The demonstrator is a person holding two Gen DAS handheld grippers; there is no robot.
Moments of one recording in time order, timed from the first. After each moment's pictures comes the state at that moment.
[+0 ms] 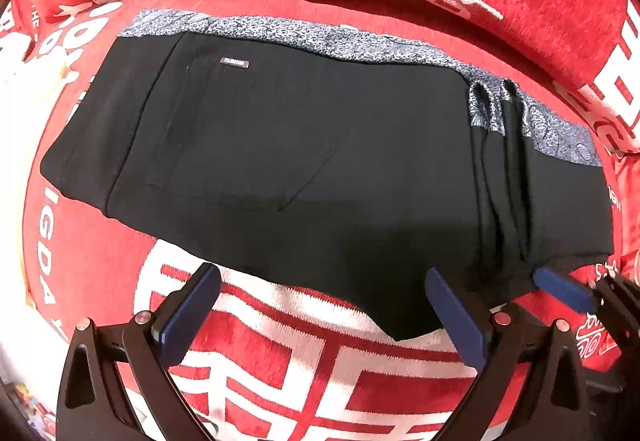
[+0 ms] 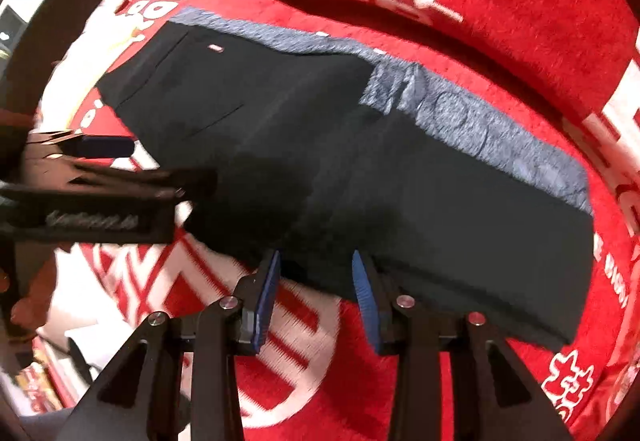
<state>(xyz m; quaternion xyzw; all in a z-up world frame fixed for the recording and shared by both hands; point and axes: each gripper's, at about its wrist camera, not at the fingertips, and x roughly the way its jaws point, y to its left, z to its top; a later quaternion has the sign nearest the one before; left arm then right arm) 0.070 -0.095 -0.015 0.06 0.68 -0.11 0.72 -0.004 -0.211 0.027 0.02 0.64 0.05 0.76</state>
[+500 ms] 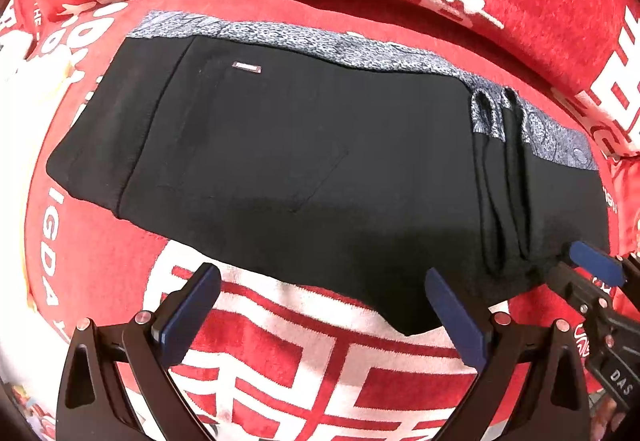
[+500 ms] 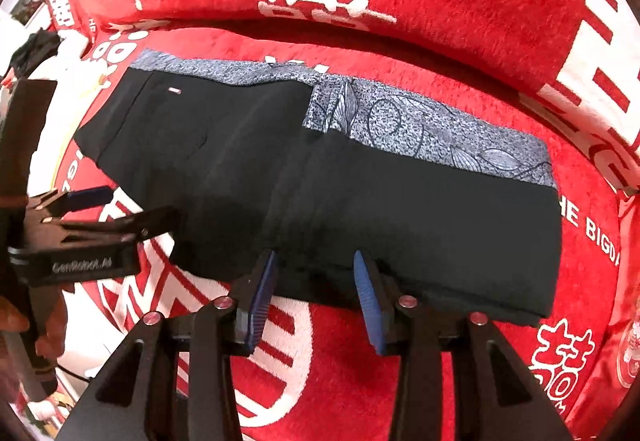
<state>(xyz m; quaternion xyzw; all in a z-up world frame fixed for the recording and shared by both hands) 0.071 -0.081 -0.009 0.05 0.67 -0.12 0.73 0.011 -0.240 0.045 0.07 0.64 -0.02 0.77</state>
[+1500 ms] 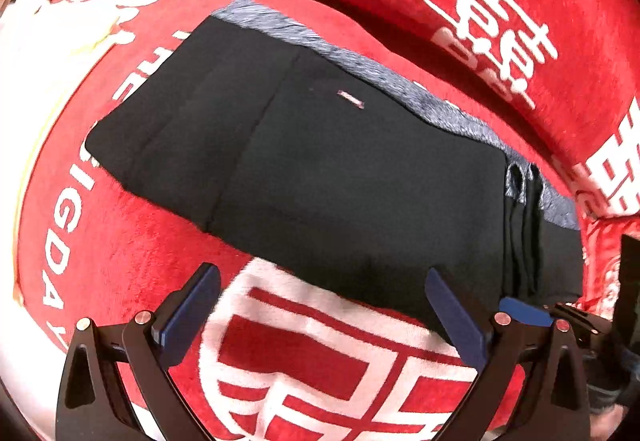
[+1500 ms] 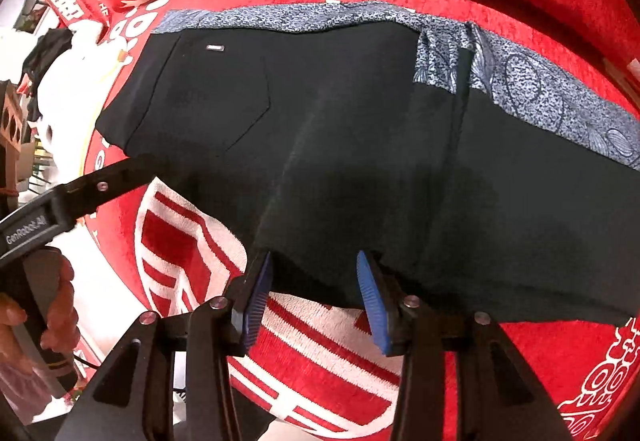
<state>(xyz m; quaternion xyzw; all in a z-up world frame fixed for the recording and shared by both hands) 0.102 0.010 0.007 -0.06 0.66 -0.11 0.74 0.037 -0.189 -0.004 0.14 0.69 0.04 0.71</state>
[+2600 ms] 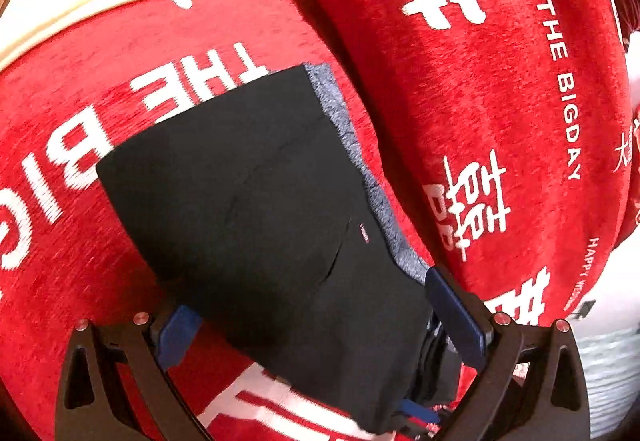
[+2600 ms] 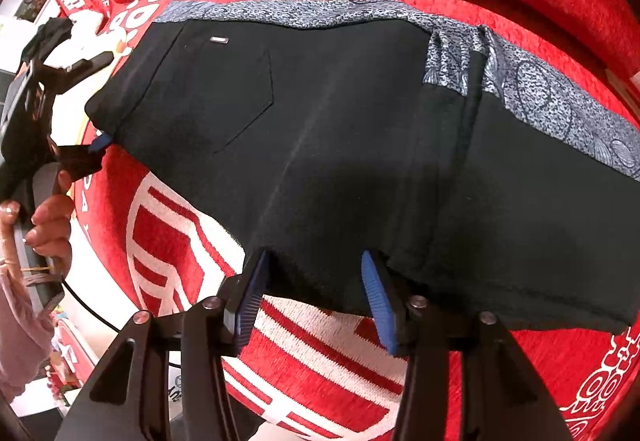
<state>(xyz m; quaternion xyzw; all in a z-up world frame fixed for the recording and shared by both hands) 0.154 0.098 -0.026 -0.36 0.57 -0.14 0.73 0.036 -0.181 -0.009 0.12 0.69 0.04 0.71</state>
